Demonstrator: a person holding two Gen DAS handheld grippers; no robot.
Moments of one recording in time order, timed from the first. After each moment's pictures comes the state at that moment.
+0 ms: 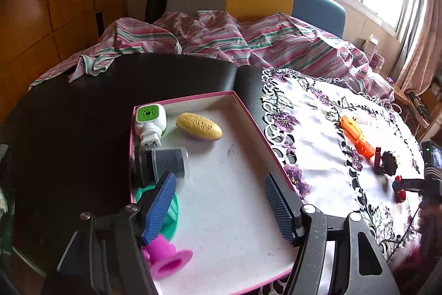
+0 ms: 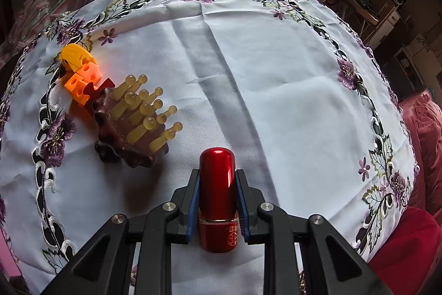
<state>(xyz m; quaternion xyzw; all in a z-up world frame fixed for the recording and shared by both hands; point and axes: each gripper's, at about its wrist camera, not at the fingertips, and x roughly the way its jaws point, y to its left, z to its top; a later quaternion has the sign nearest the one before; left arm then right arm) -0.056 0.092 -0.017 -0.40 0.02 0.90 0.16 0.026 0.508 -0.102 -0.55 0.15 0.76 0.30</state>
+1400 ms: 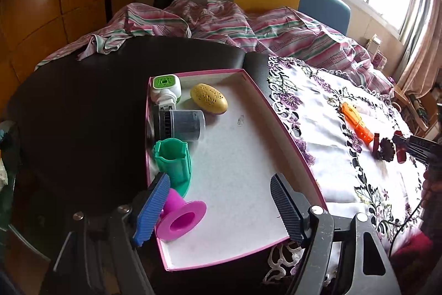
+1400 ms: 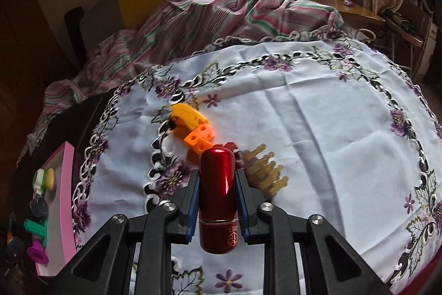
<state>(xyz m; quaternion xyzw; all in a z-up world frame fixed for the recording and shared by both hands) -0.024 0.067 -0.032 -0.42 0.00 0.89 0.15 0.010 0.458 -0.047 -0.42 0.20 0.88 0.12</state>
